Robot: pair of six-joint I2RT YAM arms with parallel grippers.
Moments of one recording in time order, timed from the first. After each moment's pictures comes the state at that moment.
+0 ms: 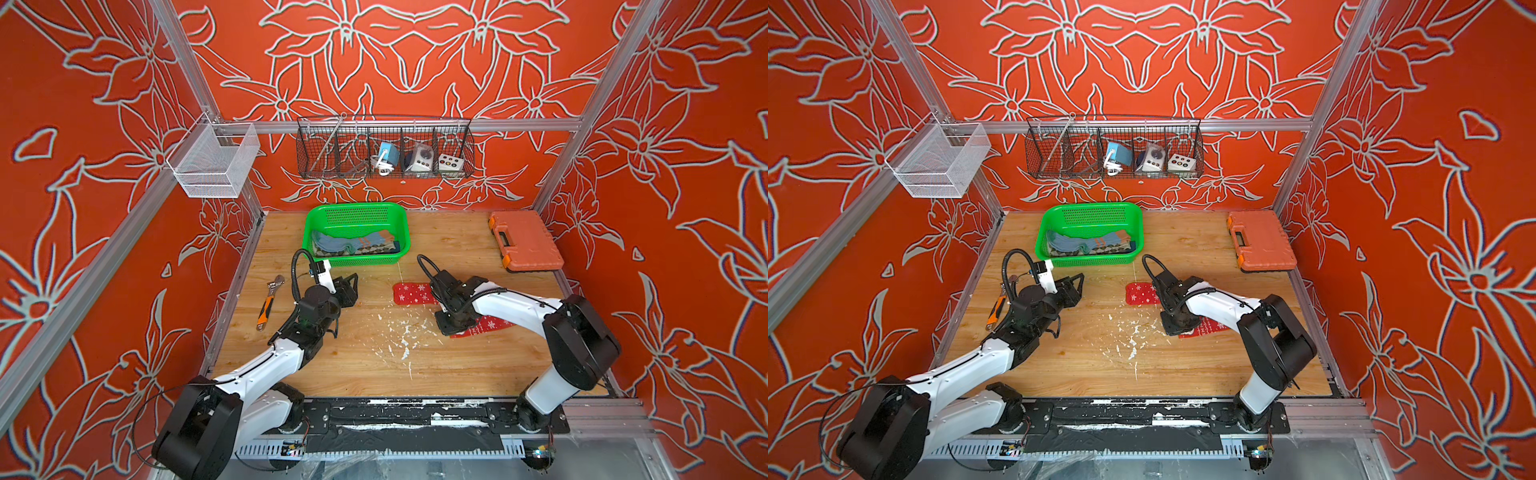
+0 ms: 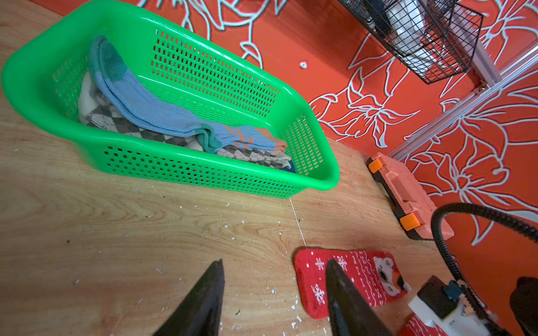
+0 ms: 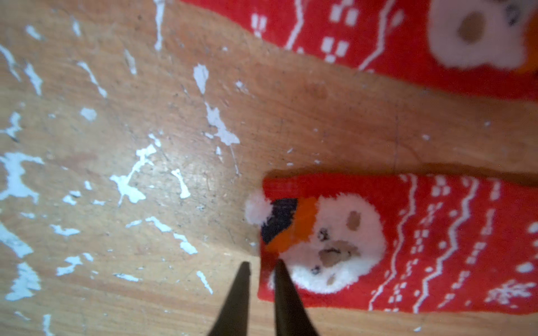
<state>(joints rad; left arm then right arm) -0.37 1.08 0.36 0.47 -0.10 -0.58 0.68 1.64 0.98 -0.82 0.02 0.34</state>
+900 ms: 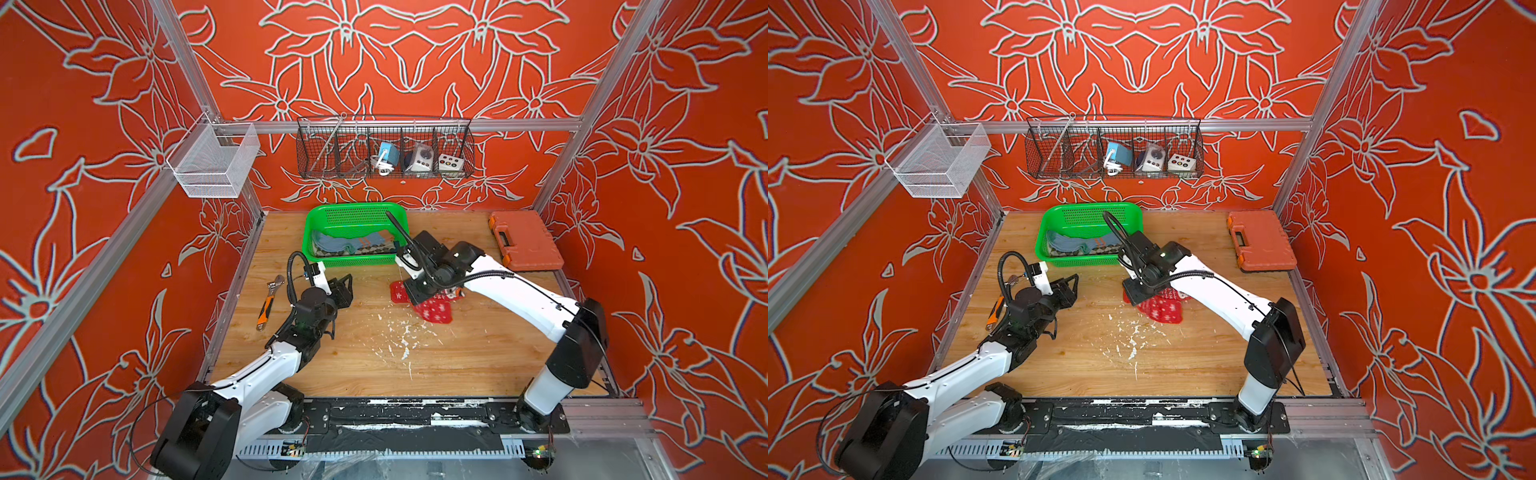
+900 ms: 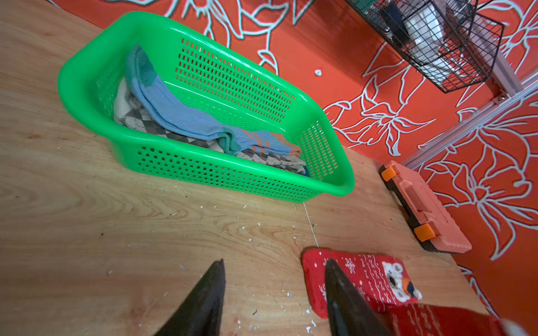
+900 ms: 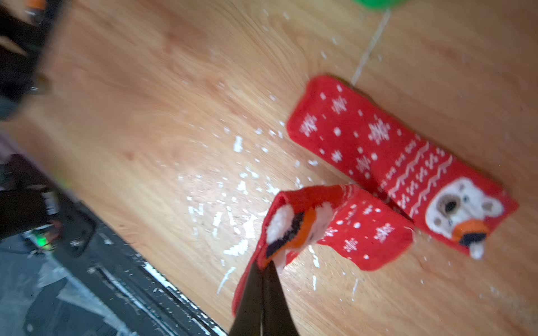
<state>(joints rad) -0.33 1.03 0.32 0.47 -0.13 -0.58 0.85 1.69 1.64 -1.06 -0.16 0.19</state>
